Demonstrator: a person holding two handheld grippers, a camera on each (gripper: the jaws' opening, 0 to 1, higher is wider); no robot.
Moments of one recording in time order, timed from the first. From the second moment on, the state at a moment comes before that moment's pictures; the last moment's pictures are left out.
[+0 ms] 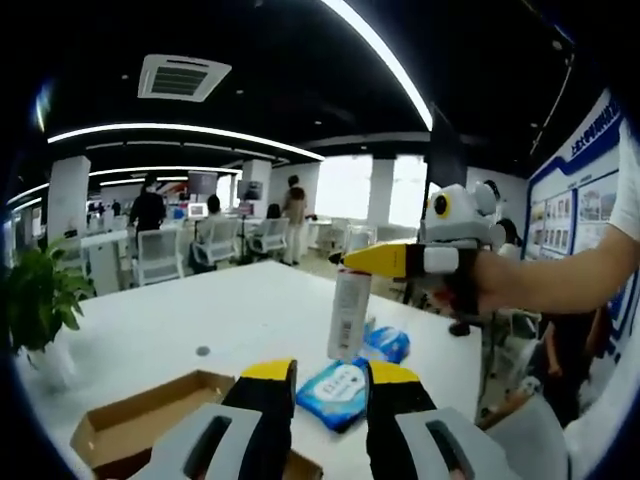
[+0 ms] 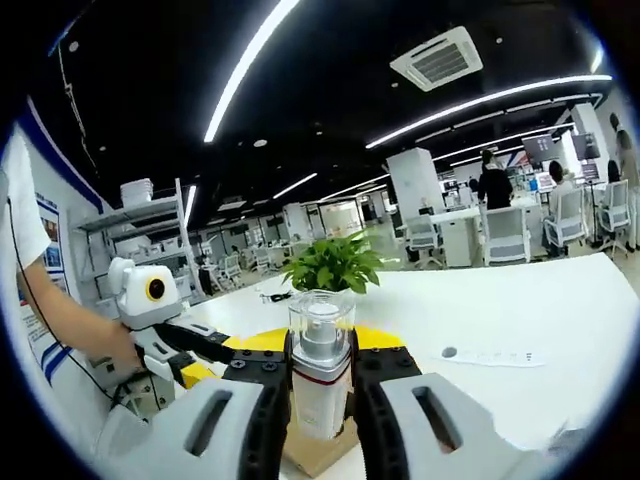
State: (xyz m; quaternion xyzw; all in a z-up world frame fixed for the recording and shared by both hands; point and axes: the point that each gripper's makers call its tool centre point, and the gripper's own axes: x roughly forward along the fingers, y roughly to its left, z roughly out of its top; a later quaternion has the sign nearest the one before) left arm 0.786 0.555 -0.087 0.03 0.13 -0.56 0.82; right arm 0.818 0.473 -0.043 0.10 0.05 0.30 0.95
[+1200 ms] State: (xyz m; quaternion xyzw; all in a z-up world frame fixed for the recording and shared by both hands) left arm 0.793 0.564 -0.133 0.11 0.22 -0.56 0.79; right arm 0.888 0.338 -0.143 0.02 0.09 0.18 0.98
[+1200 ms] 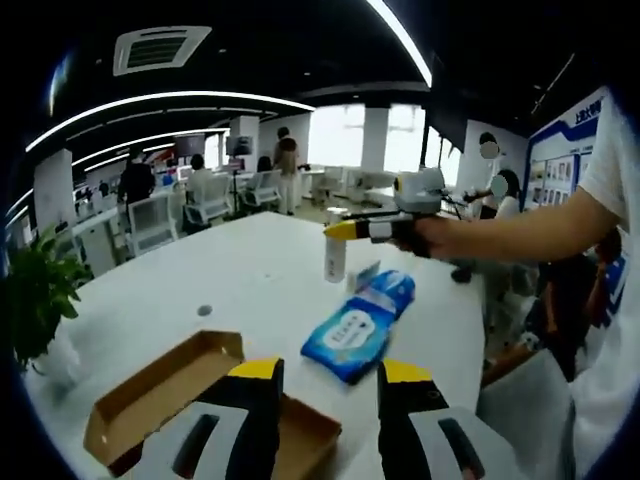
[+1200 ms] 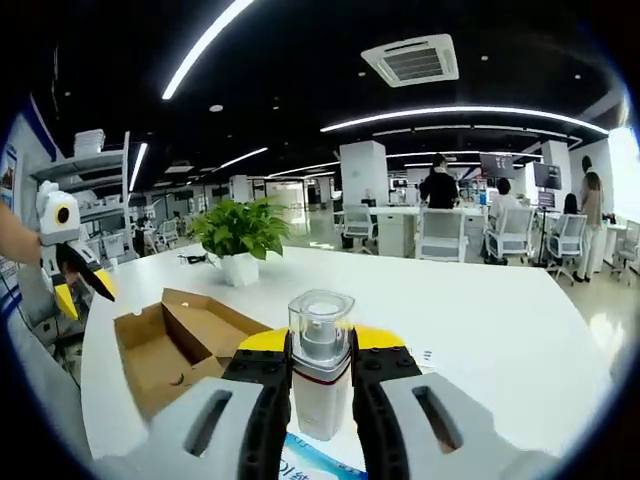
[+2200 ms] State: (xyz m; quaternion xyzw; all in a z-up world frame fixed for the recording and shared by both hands) left arm 0.789 0.552 -0.165 0.09 0.26 -0.58 0.77; right arm 0.911 0.302 -0.232 0.00 0.11 0.13 0.99
